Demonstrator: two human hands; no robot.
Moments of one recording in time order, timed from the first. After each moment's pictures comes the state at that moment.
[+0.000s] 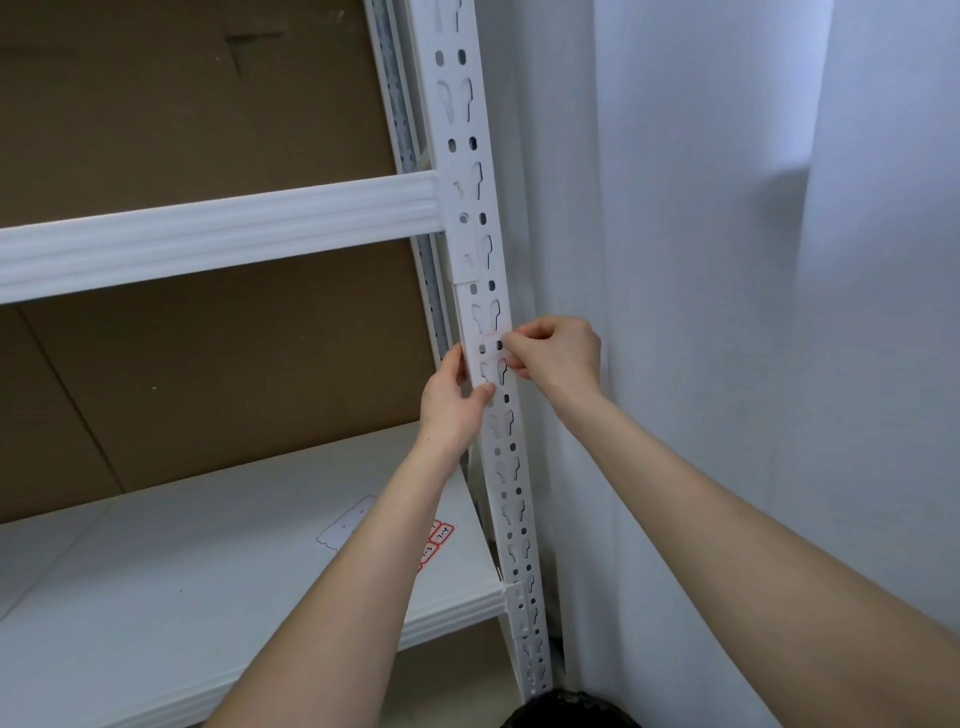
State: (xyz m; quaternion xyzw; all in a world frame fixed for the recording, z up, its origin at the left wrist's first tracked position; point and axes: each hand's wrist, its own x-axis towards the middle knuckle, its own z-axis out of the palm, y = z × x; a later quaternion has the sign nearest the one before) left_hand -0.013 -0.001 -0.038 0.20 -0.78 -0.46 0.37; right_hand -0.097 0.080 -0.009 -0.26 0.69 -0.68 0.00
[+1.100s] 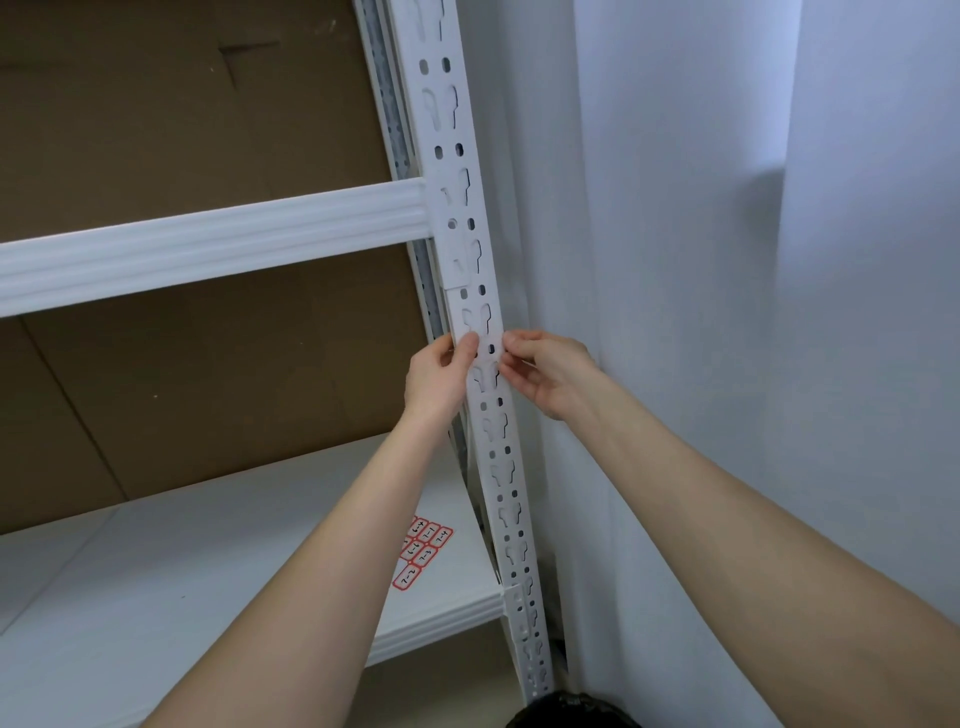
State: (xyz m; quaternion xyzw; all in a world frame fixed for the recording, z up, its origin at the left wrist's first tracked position) left_hand -0.016 -0.001 -0.011 0.24 -0.77 -0.46 0.37; right_hand -0.110 0.083 -0.006 -0.16 0.46 -0.81 0.32
